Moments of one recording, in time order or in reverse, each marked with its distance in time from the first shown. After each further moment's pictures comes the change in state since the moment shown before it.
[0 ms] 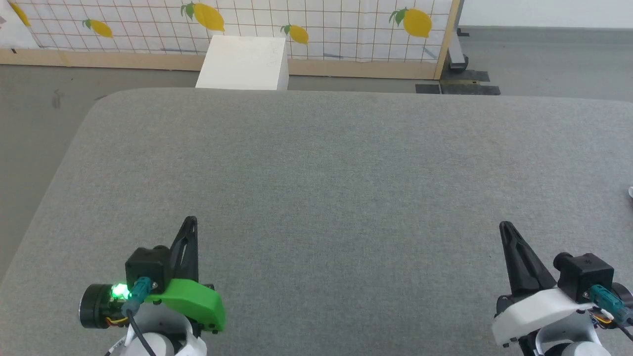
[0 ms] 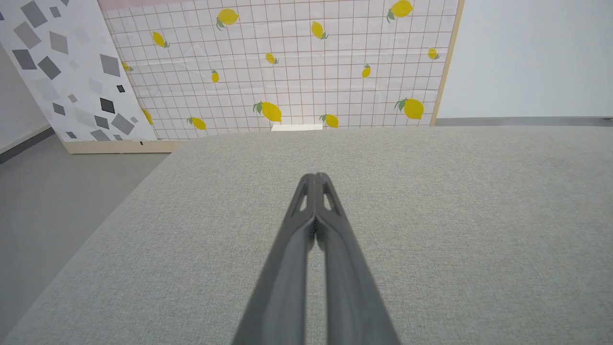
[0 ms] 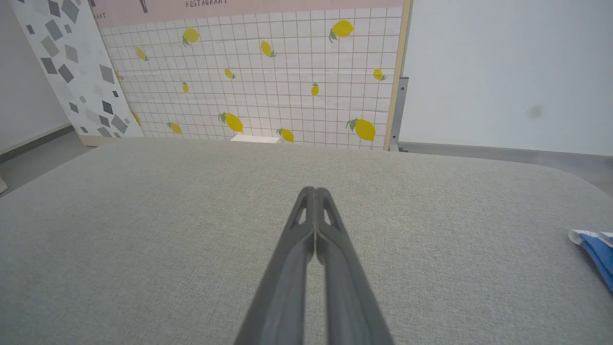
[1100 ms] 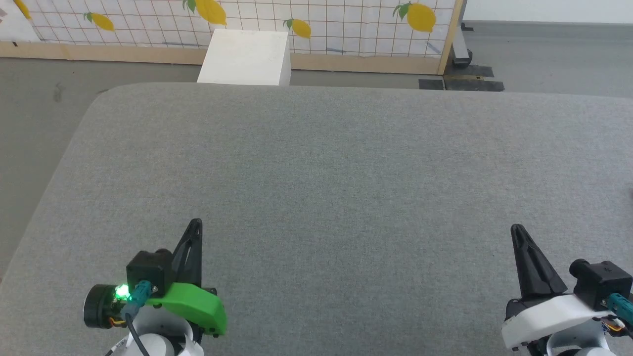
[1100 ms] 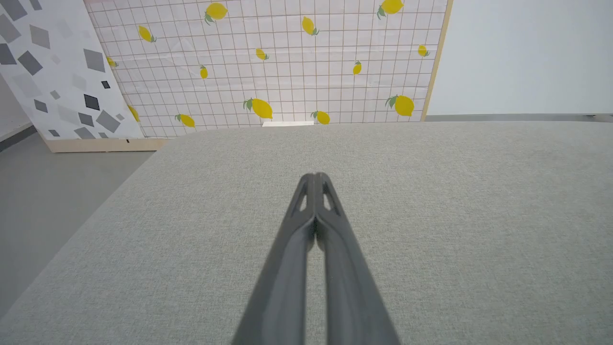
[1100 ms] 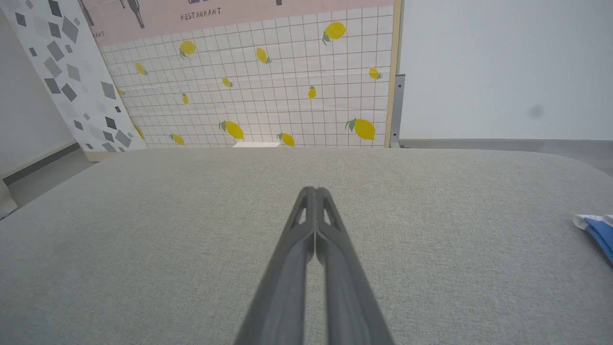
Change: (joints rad) left arm -0.017 0.084 -0.107 0.026 -0.115 0.044 -0.057; right arm 0.020 -0.020 -0.013 0.000 0.075 0.000 -0.040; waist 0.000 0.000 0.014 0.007
